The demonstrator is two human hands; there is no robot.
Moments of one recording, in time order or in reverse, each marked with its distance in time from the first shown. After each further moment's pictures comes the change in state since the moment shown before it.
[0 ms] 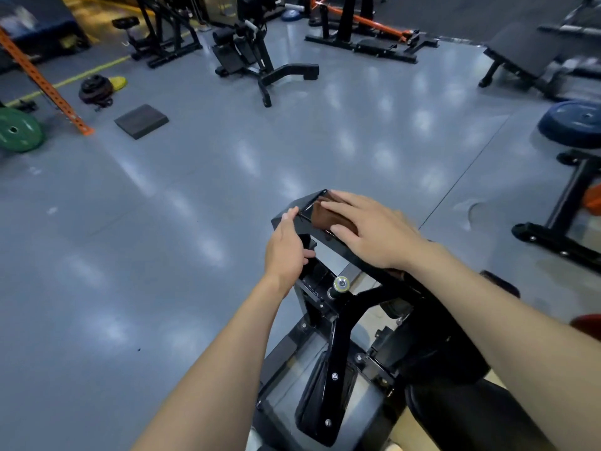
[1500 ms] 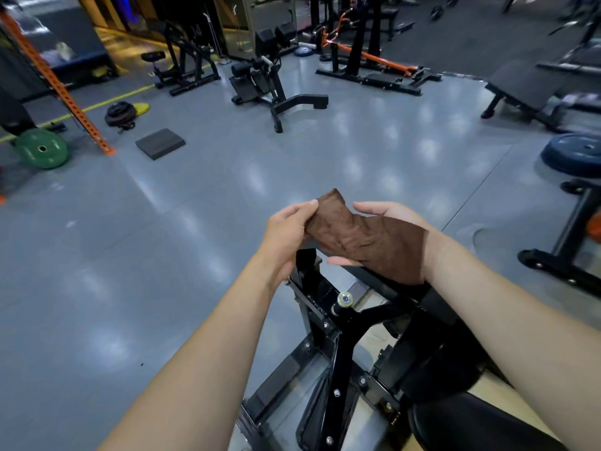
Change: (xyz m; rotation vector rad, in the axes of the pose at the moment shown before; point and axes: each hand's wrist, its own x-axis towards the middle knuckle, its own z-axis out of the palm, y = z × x) left_hand -0.034 0.080 -0.023 -0.364 -0.109 0.032; right_hand -0.010 -0.026 -0.057 1.904 -0.499 0.577
